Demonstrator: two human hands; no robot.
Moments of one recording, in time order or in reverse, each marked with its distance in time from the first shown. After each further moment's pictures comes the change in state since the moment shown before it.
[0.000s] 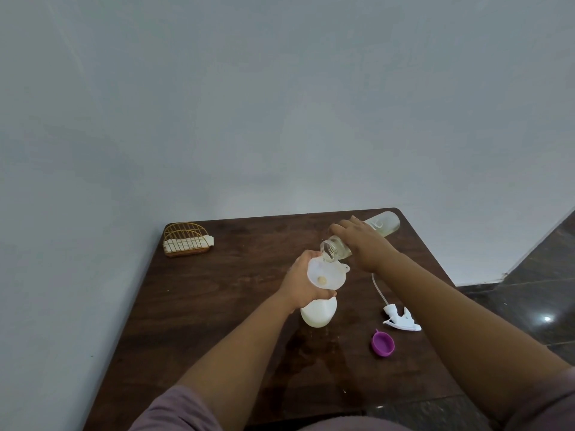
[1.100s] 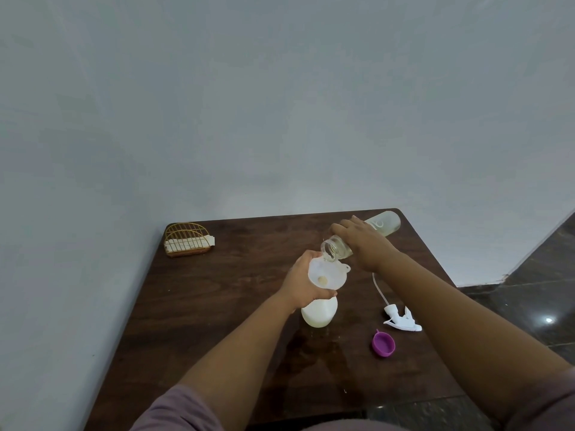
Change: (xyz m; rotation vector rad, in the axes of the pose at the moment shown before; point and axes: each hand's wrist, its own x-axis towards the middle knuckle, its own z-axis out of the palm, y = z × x) left_hand -0.002 0.000 0.000 -0.005 0.001 0.006; right_hand 0.000 0.000 -0.001 -0.005 0.003 -0.004
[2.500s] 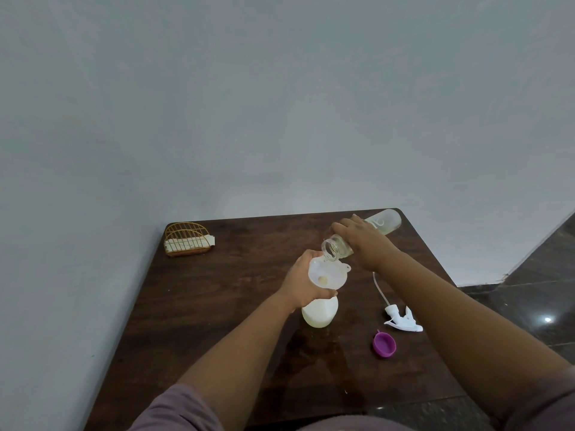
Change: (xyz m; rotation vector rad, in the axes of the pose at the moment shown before) left_hand 0.001 0.001 -0.003 -0.011 -0.016 -0.005; right_hand 0.002 0.001 0.002 -0.001 0.048 -0.004
